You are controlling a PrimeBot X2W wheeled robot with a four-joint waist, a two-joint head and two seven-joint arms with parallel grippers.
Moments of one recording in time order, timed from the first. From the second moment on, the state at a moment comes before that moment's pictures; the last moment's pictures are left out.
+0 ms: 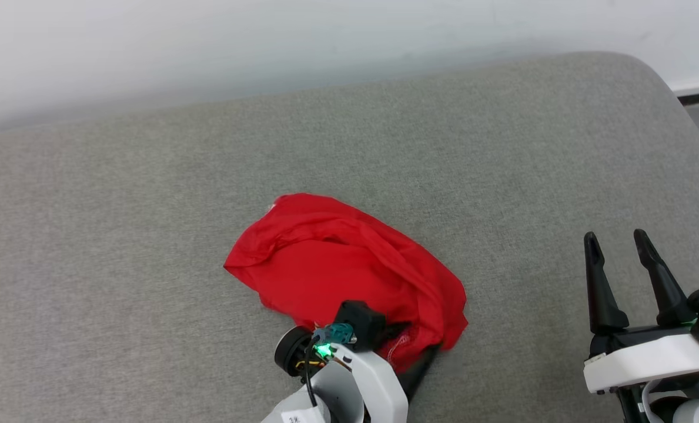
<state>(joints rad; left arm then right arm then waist) -0.31 0.09 -0.70 0.32 -0.49 -0.13 0.11 -0.02 -0.05 -0.08 -0.11 0.19 0.13 -0.09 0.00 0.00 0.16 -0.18</state>
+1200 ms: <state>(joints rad) -0.05 0.34 -0.32 0.07 -0.48 0.17 -0.23 0.14 -0.05 -0.07 -0.16 0.16 0.13 0.02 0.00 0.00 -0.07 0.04</state>
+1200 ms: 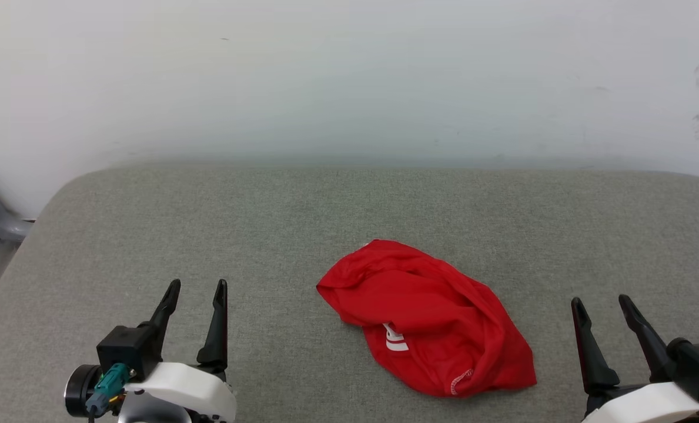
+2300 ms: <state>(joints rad) -0.06 0.32 -0.35 0.06 -0.51 0.17 -0.22 0.07 -0.11 0.15 0.00 0.22 0.13 0.49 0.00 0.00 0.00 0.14</state>
